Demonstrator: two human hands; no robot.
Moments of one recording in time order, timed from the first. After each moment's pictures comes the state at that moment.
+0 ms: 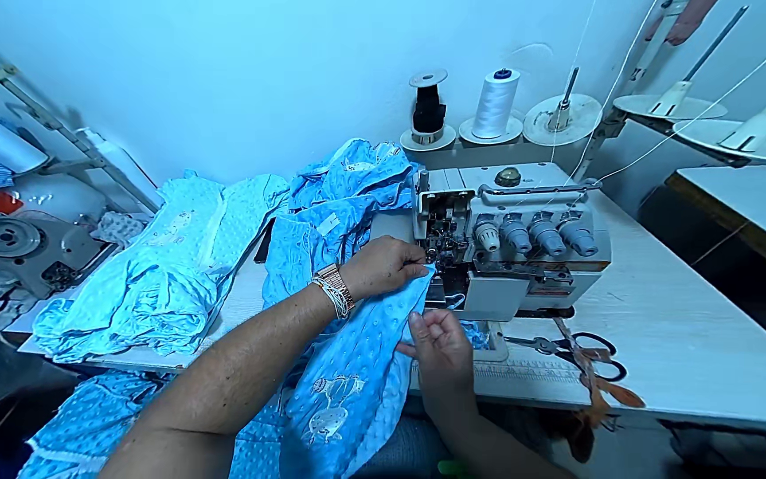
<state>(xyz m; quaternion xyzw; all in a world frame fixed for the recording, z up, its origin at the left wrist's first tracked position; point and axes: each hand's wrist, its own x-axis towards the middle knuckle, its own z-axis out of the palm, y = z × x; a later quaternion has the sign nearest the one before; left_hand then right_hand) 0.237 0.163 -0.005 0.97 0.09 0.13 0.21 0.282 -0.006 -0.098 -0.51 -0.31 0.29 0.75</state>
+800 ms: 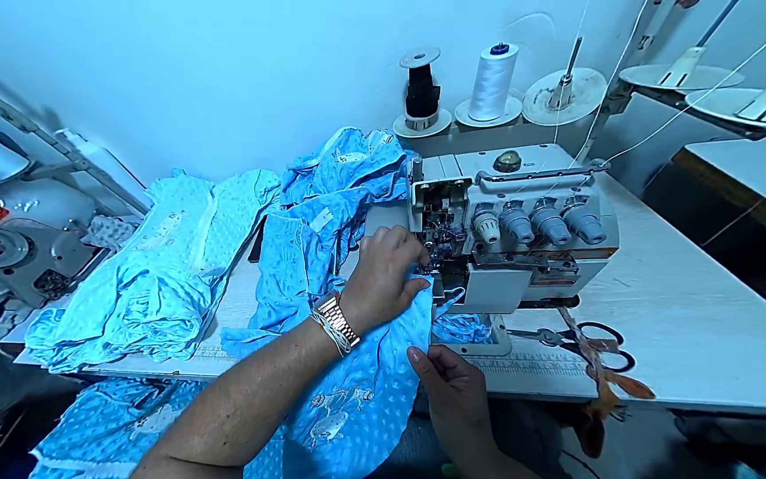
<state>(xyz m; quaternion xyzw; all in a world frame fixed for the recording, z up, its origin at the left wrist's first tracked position) 0.233 0.132 -0.034 0.94 0.12 0.30 0.10 0.280 -0.037 -0.125 -0.50 -0.31 0.30 0.75</state>
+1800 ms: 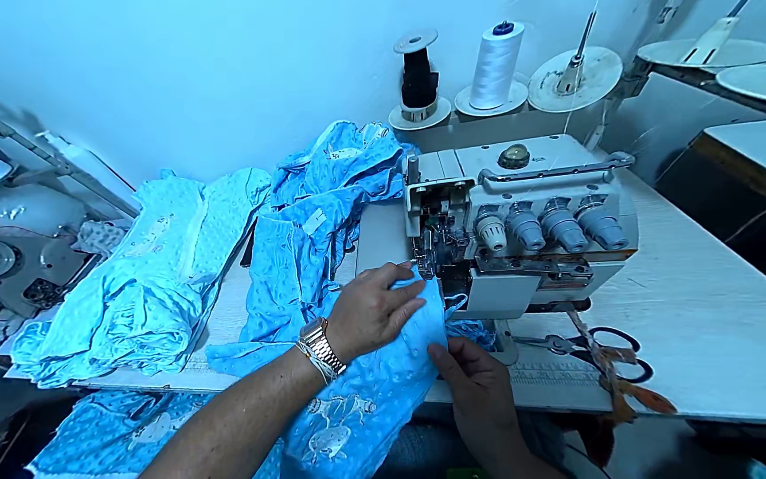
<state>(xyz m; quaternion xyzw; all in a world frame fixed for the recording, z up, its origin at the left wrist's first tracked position) 0.215 0.132 -0.067 0.94 0.08 0.32 0.10 0.313 -0.030 -0.121 -0.51 -0.32 0.30 0.74</state>
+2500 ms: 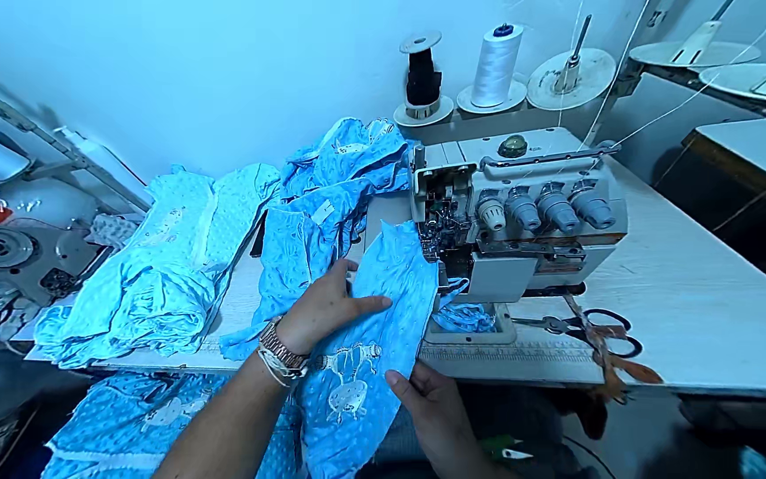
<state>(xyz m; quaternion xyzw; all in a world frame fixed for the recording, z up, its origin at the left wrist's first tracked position) 0.163 0.106 -0.006 0.79 0.48 0.07 0.37 0.254 -0.053 -0.135 -0.51 -0.28 0.45 0.68</state>
